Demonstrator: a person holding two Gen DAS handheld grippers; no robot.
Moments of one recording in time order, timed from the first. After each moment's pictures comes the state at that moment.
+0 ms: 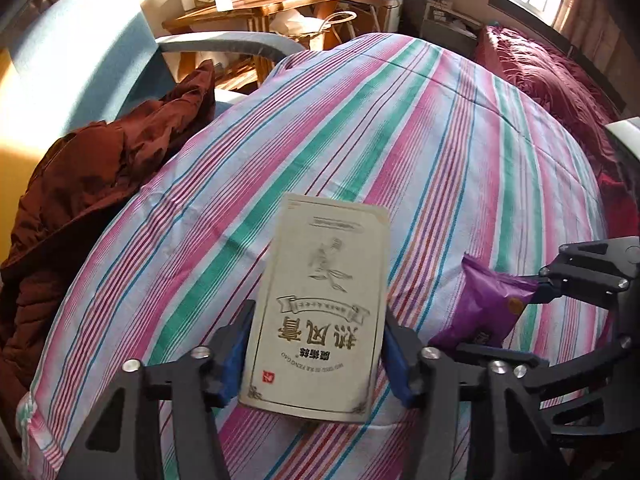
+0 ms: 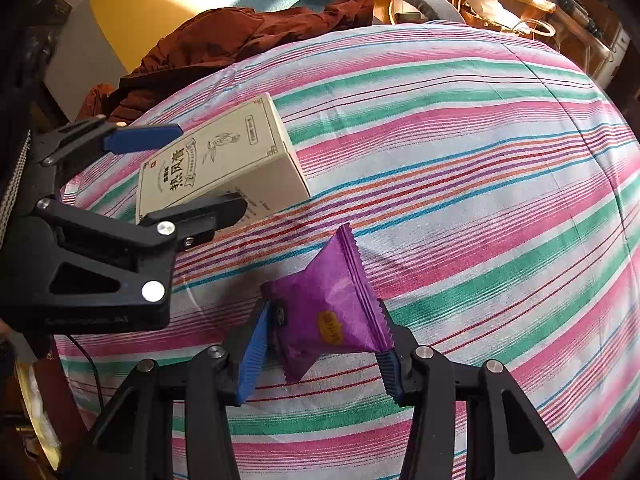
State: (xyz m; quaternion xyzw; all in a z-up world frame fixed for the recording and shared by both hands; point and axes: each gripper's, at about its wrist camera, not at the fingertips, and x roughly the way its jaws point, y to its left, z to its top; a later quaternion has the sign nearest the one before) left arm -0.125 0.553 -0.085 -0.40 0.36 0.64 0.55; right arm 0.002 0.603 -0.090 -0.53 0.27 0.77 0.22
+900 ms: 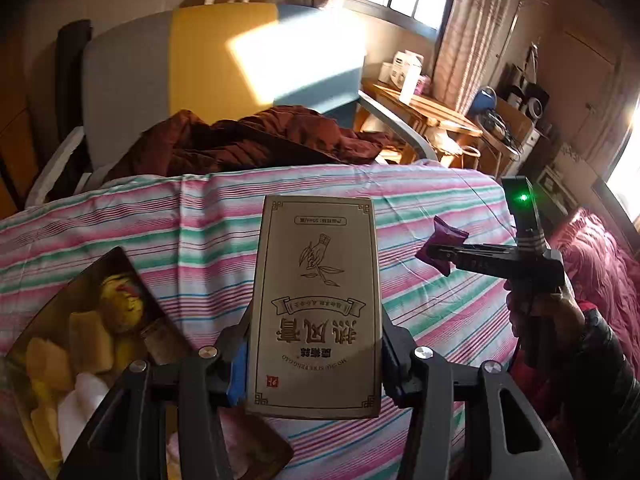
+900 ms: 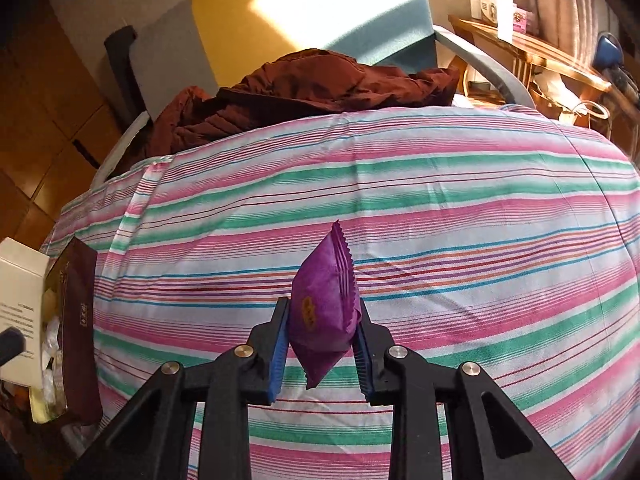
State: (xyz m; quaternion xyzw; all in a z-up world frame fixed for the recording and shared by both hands) left arm -0.082 0.230 0.044 -0.42 0.09 0.82 0.38; right arm -0.009 0.555 -0.049 -0.45 0.20 0.86 0.12
